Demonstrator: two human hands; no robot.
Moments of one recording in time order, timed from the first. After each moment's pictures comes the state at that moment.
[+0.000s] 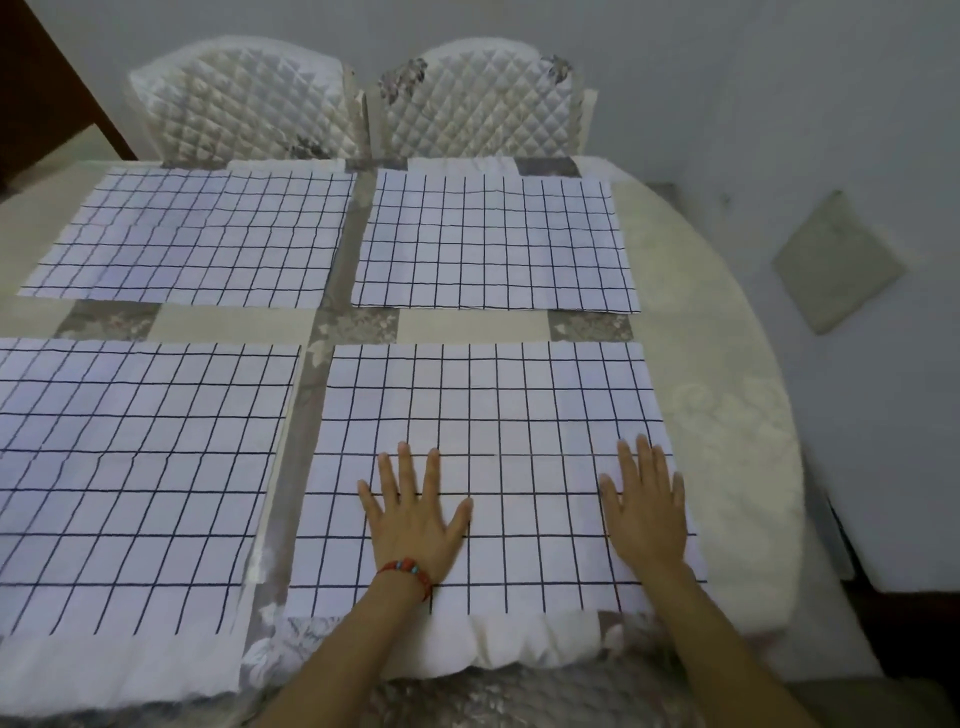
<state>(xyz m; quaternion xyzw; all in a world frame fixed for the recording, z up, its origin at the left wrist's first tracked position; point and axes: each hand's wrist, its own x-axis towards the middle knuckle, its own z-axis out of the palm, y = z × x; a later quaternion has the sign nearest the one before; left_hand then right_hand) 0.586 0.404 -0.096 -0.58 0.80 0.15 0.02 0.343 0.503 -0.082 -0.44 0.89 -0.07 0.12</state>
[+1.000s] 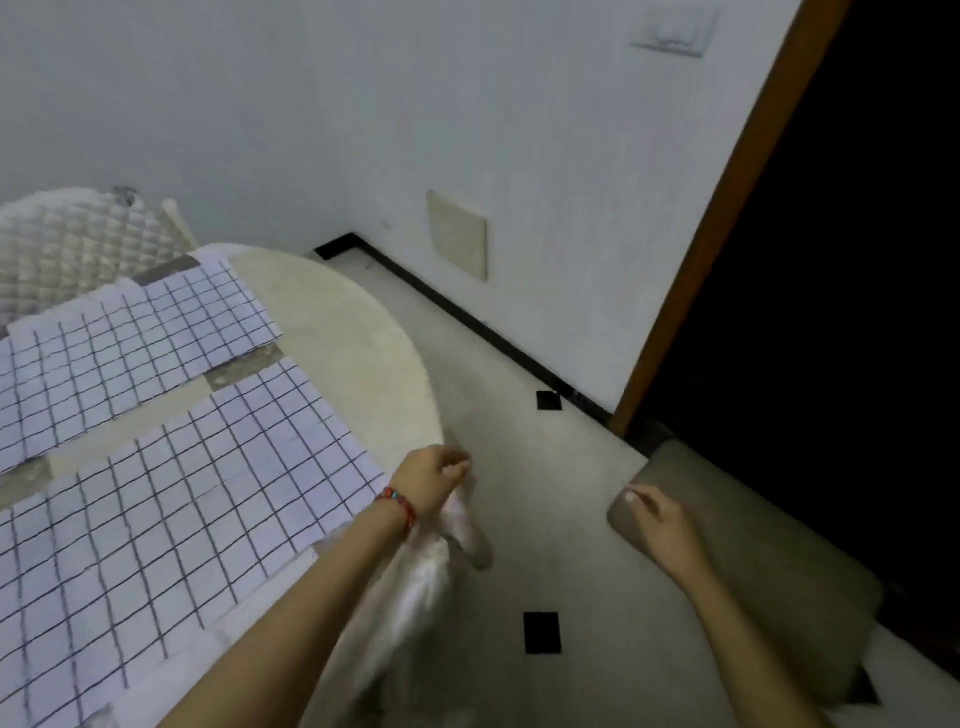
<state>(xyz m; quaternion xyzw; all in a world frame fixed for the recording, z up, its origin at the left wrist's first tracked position) 0.367 0.636 0.031 -0.17 0.92 0.35 0.07 0.294 0.928 -0.020 -0.02 0.88 -0.44 0.17</state>
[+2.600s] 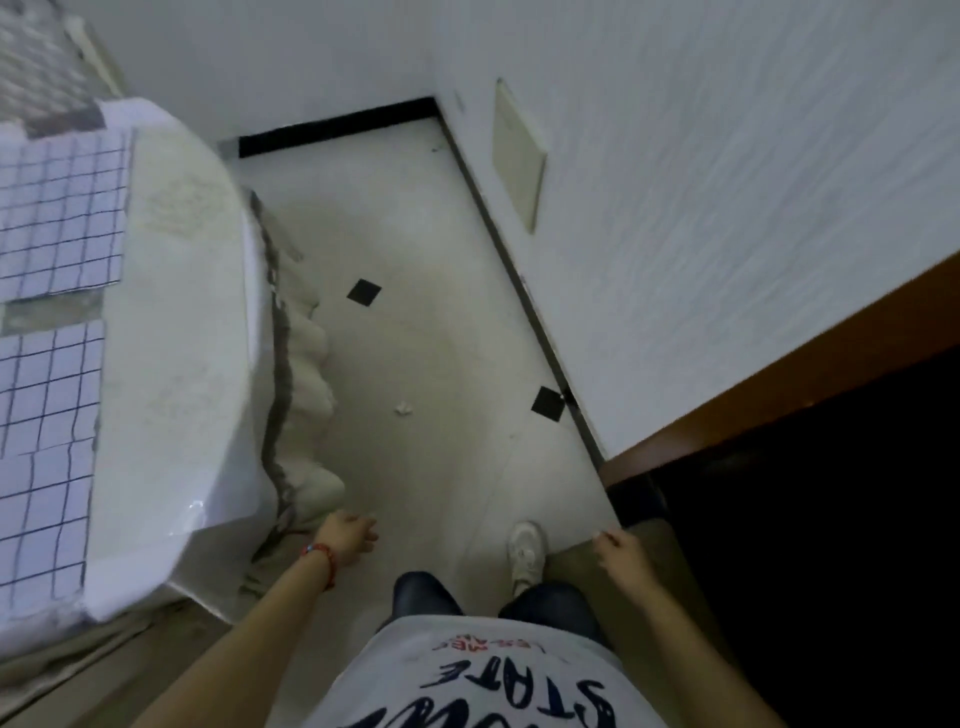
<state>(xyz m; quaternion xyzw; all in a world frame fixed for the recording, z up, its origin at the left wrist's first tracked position) 0.098 0.715 -0.119 -0.65 0.51 0.56 0.11 -0.139 0.970 -0.137 -0.01 0.83 -0.30 0.48</state>
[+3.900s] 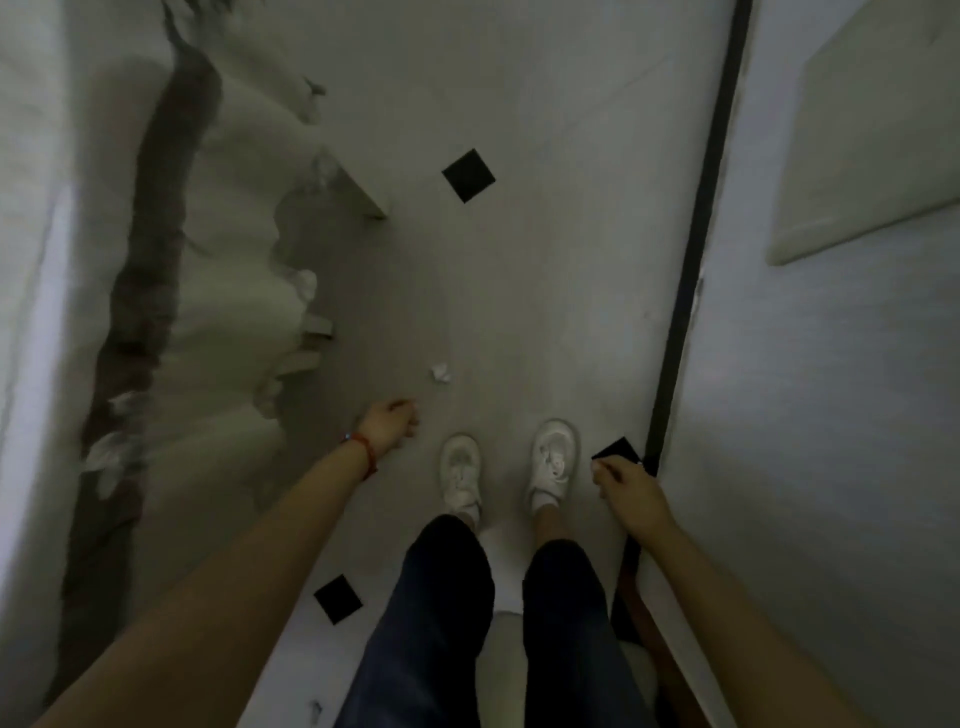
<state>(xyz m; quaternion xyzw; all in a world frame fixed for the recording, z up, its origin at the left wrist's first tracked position) -0.134 0.395 -0.312 -0.76 0.32 0.57 0.06 -0.402 0.531 -0.309 -0.25 0.77 -0.06 0.59</state>
